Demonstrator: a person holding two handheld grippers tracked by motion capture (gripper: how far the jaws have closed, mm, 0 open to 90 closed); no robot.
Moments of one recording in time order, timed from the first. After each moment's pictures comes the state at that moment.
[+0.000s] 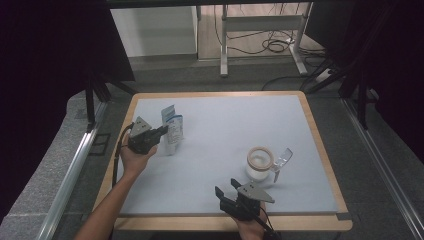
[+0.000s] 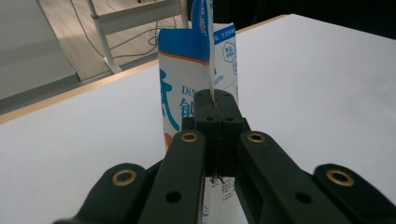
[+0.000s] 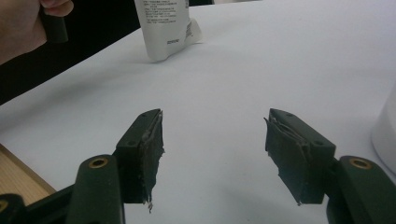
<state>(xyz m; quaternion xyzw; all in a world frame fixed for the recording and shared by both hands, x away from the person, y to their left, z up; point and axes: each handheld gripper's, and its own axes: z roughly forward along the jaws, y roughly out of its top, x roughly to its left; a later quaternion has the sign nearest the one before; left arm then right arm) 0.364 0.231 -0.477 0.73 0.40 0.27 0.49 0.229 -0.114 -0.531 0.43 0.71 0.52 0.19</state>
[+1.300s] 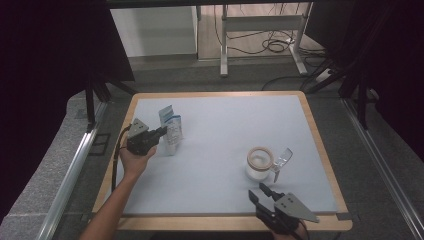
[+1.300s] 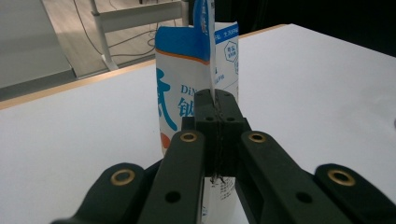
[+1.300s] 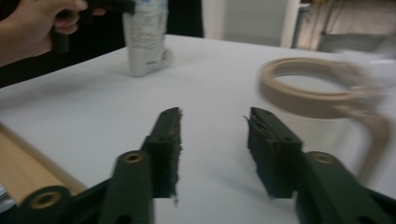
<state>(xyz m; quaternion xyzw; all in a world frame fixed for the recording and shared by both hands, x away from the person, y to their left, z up) 0.362 0.235 -0.482 0.72 0.41 0.26 0.50 0.195 -0.201 -0.497 0.37 0.71 0.53 0.27</state>
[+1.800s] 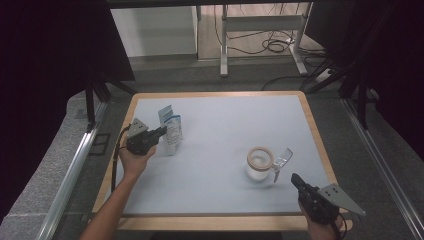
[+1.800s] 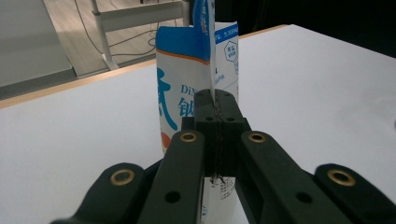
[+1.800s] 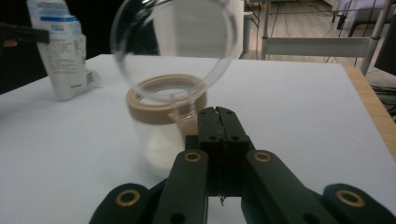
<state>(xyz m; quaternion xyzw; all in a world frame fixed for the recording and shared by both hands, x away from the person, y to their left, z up) 0.363 0.235 -0.482 0.71 0.41 0.26 0.50 0.219 -0.282 -0.480 0.43 0.66 0.53 0.31</state>
